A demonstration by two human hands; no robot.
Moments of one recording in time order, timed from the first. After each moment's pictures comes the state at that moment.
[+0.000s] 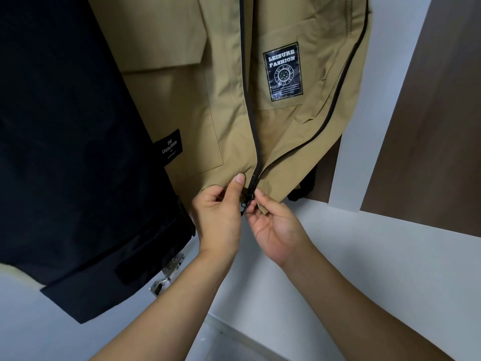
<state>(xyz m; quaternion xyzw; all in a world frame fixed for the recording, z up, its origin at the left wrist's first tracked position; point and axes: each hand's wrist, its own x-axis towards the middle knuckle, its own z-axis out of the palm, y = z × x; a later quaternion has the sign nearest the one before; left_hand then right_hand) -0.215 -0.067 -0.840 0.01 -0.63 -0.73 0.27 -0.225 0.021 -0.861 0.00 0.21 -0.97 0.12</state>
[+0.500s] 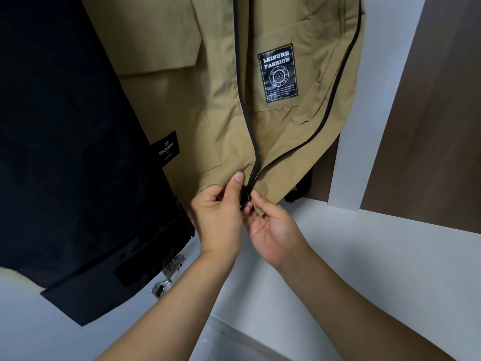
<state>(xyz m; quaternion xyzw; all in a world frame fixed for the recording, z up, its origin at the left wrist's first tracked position) -0.211 -0.056 -0.833 -0.01 -0.59 -0.75 0.30 -0.220 0.019 -0.858 0.00 0.21 -0.97 0.13</state>
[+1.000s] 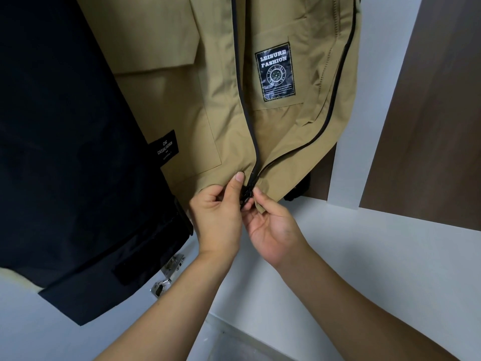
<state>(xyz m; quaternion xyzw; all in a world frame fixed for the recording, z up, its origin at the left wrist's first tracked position) -0.207 -0.057 -0.831 -0.02 -0.60 -0.74 0.29 -0.219 0.019 -0.854 0.01 0.18 -0.97 0.14</state>
